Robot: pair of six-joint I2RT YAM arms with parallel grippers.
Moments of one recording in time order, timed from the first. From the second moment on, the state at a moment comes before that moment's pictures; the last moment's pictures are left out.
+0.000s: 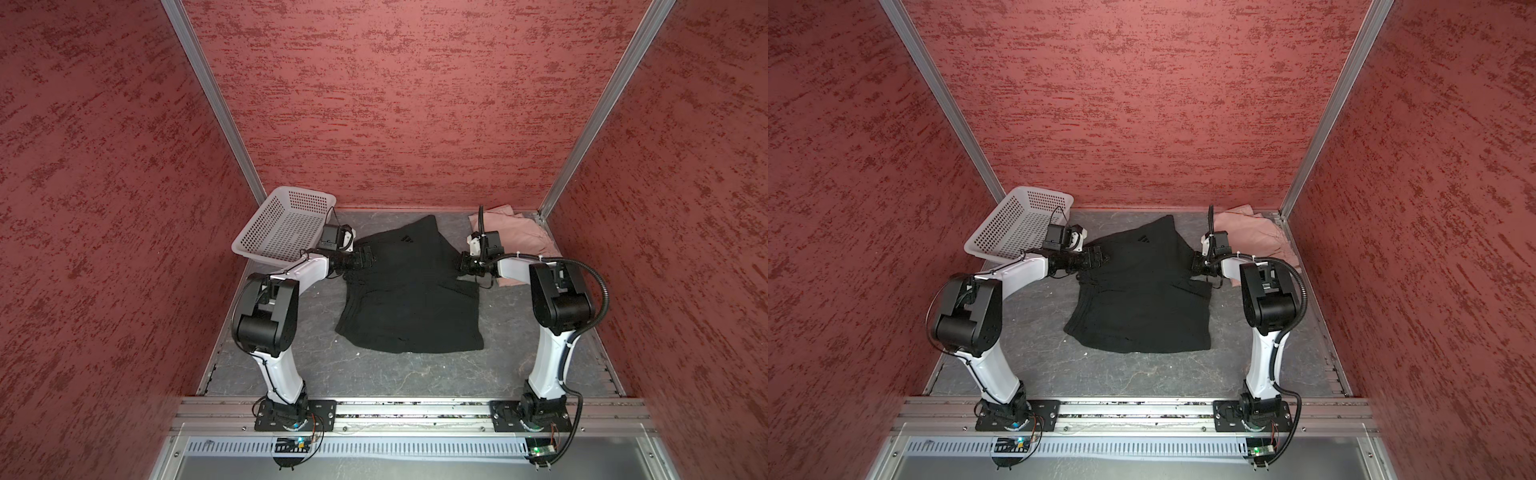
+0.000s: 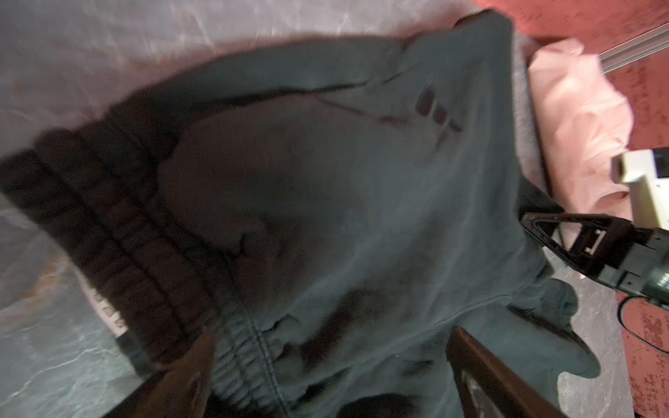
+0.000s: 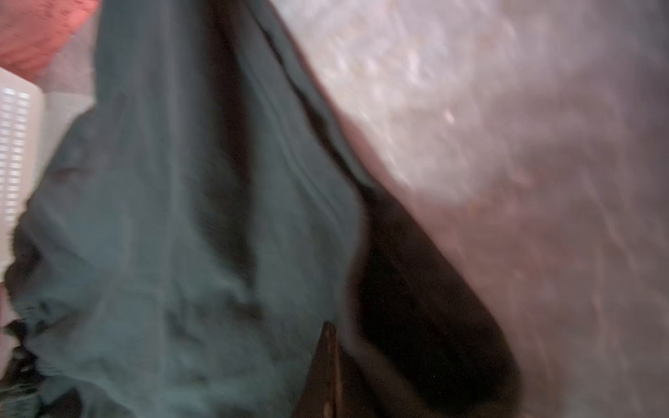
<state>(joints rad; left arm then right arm) -0.20 1.84 1.18 -0.24 0.35 -0.38 0.12 2.00 1.16 -0.06 -0.36 0.42</state>
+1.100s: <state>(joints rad) -0.13 1.17 0.86 -0.44 0.28 -0.46 0.67 1.25 0.83 -0.25 -0.22 0.32</state>
